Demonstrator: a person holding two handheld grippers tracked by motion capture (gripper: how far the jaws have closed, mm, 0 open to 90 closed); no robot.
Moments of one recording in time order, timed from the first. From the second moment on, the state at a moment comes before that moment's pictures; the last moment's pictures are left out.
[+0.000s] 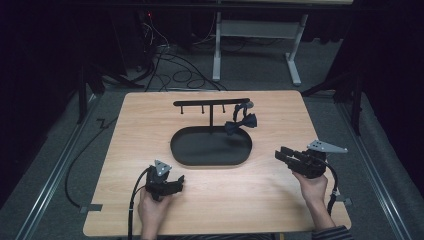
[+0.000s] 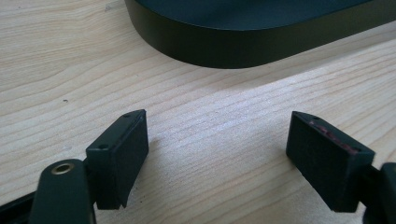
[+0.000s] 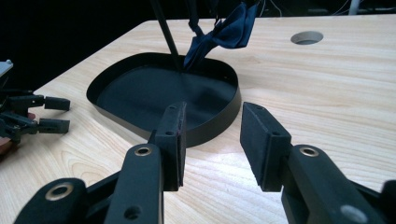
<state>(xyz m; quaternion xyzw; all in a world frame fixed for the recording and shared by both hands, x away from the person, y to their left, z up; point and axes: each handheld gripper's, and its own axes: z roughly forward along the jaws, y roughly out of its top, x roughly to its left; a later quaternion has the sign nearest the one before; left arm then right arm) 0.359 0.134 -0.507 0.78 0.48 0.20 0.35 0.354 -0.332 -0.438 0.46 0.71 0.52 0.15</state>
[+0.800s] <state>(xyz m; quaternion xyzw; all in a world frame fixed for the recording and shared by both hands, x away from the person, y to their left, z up) 0.359 0.134 -0.507 0.78 0.48 0.20 0.35 0.365 -0.306 -0.451 0.44 0.74 0.49 0.12</state>
